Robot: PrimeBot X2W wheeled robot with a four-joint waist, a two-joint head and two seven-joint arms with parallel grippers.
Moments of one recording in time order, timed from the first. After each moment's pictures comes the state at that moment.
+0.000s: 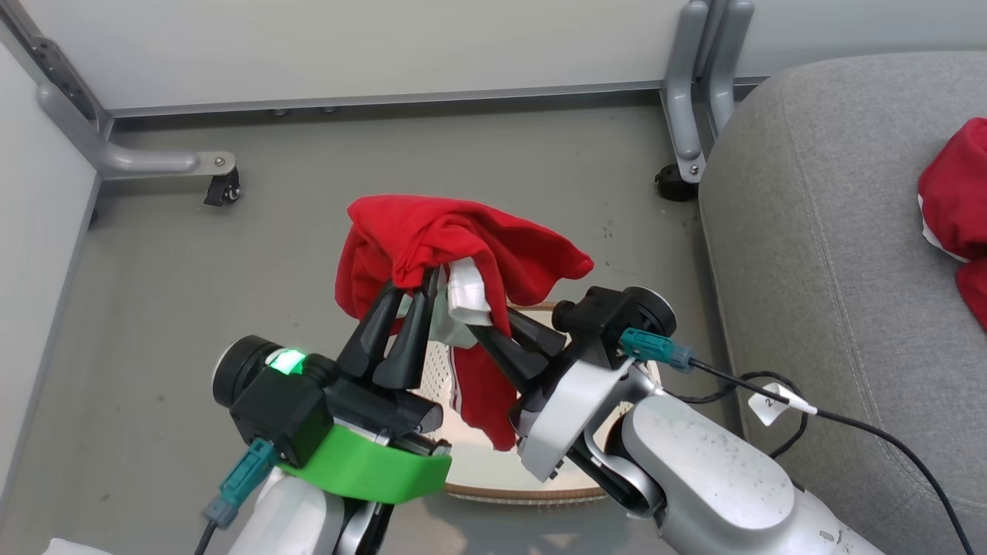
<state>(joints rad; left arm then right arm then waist) -0.22 0.13 -0.45 -0.10 -0.34 -0.05 -0.26 -0.54 -0.11 0.78 0.29 0.48 0.13 -0.15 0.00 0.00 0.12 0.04</state>
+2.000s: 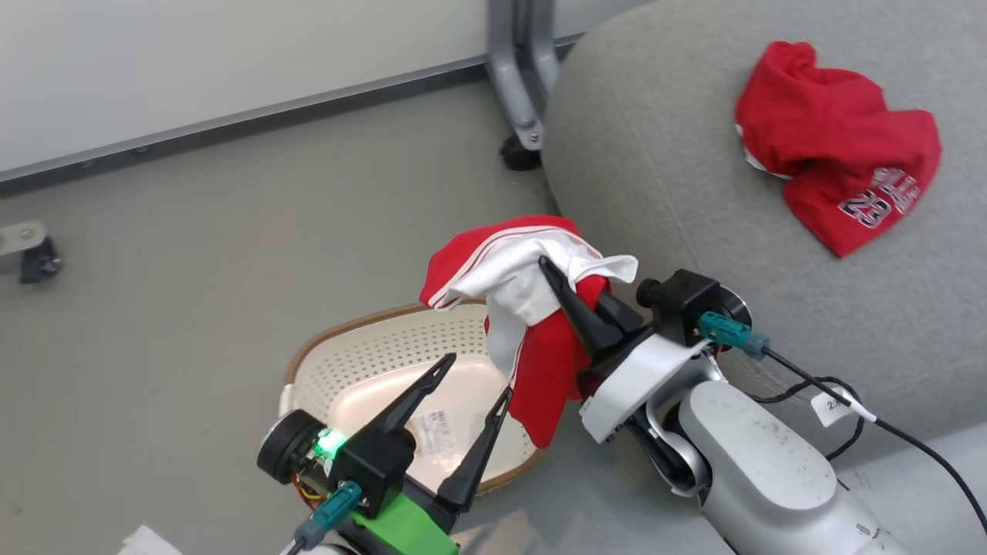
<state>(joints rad) -0.14 0.27 -0.63 -0.02 -0.29 -0.08 -0.10 -0.50 -0.14 0.63 0.41 0.46 0.13 -0.24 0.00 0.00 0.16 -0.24</state>
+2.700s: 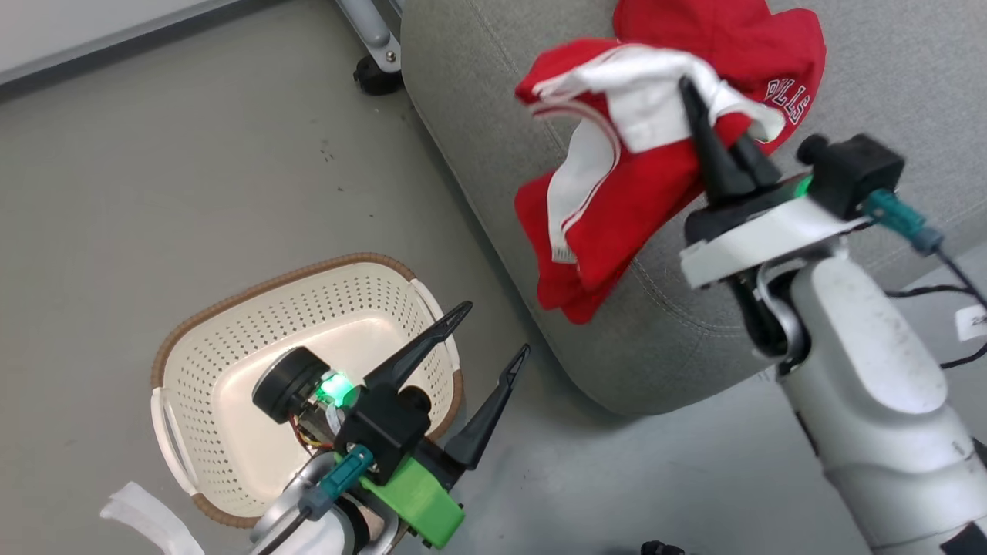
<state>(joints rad) -0.25 0.31 -0.65 -0.11 -0.25 -0.09 -0.03 -0.60 -0.16 0.31 0.33 0.39 0.13 -0.26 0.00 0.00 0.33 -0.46</state>
